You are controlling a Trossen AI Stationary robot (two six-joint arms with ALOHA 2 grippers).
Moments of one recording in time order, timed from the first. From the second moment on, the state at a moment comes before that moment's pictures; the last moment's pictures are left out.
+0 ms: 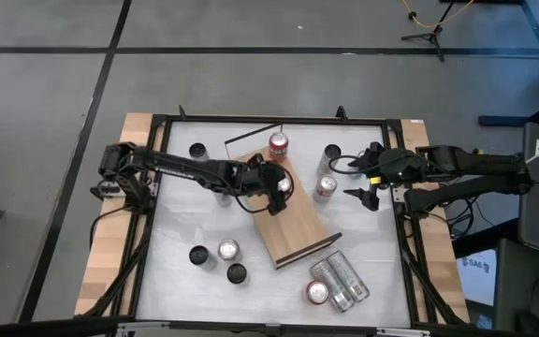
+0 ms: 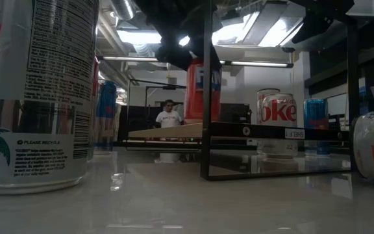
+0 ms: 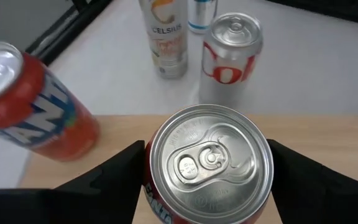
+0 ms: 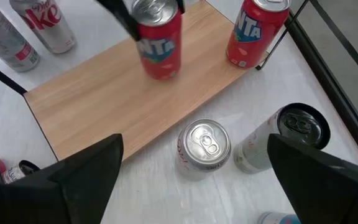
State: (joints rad) left arm -0.03 1.74 1.35 -0.39 -0.39 -0.33; right arm 0.06 0.89 1.04 -0.92 0.19 0.18
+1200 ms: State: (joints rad) left arm 0.21 1.48 1.11 -0.31 -0.12 -0.11; right arm 0.06 0.89 1.04 -0.92 0.19 0.18
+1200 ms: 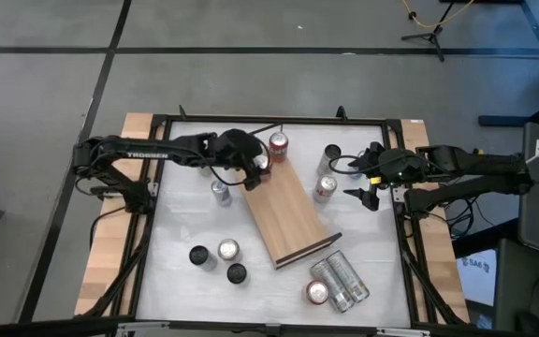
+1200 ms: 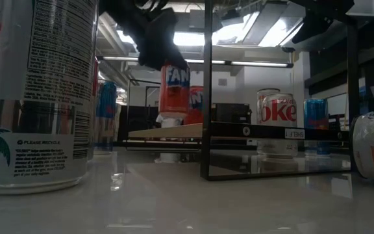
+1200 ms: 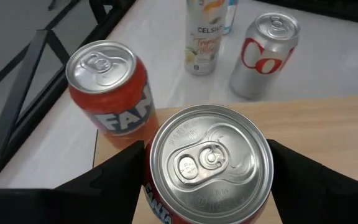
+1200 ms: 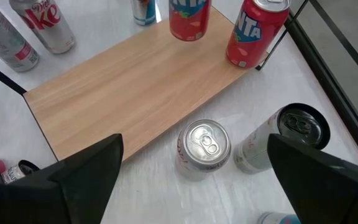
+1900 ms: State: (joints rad) left arm 0.32 1.48 1.04 -0.28 -0.03 0.01; right arm 0.06 0.89 1.04 -0.91 0.19 0.18
